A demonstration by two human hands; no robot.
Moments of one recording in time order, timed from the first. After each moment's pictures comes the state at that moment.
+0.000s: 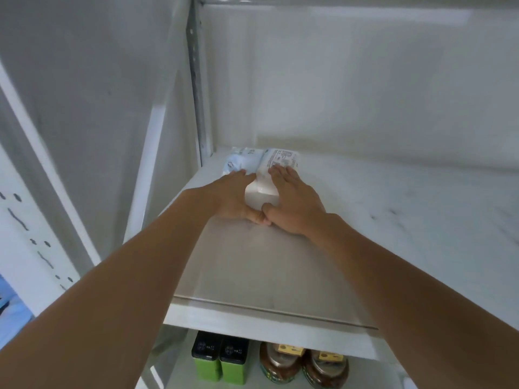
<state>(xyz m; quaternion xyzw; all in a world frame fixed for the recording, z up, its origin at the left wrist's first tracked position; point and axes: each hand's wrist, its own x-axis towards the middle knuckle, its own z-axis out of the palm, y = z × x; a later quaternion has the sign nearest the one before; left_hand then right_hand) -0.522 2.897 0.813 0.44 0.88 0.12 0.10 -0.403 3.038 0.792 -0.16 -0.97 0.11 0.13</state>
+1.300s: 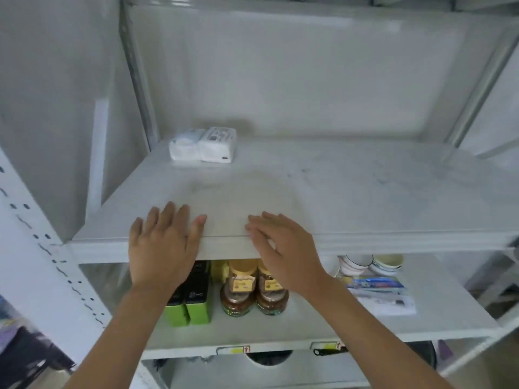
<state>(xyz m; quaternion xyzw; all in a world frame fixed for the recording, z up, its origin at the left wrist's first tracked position) -0.338 2.789 0.740 0.34 0.89 0.18 -0.24 -0.165 2.950 0.745 -0.14 -0.92 0.22 0.29</state>
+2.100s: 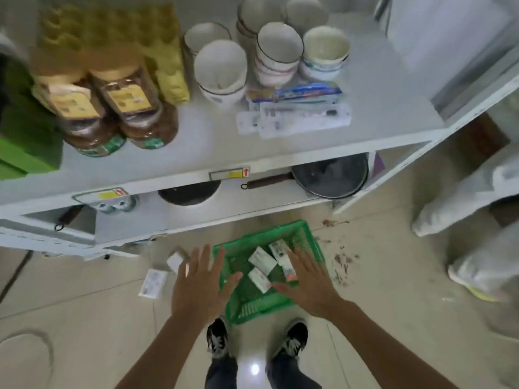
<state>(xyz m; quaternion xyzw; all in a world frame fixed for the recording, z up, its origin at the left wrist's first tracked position) -0.011 2.832 0.317 0.46 0.85 -0.09 0.26 0.212 2.989 0.282 -0.40 -0.82 0.36 -0.20</state>
